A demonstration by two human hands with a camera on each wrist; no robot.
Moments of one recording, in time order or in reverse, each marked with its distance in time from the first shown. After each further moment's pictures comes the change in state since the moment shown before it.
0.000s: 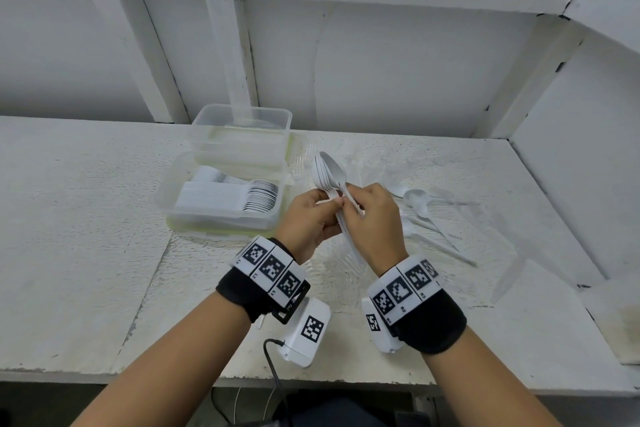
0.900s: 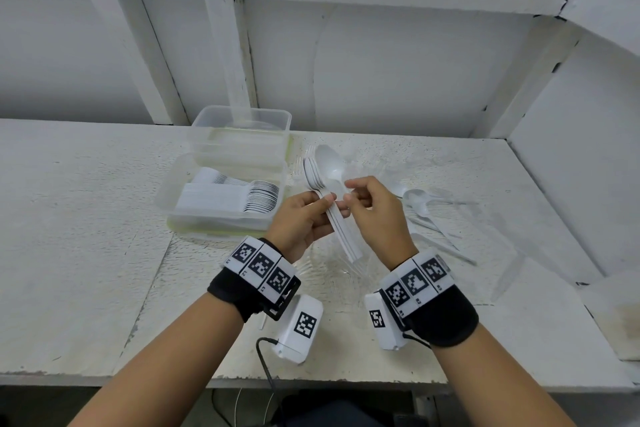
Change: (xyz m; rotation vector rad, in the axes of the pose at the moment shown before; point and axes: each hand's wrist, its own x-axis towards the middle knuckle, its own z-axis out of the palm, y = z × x) left_hand 0.000 0.004 -0.015 -0.042 0.015 -0.036; right_hand 0.004 0.000 -0.009 0.300 -0.071 0.135
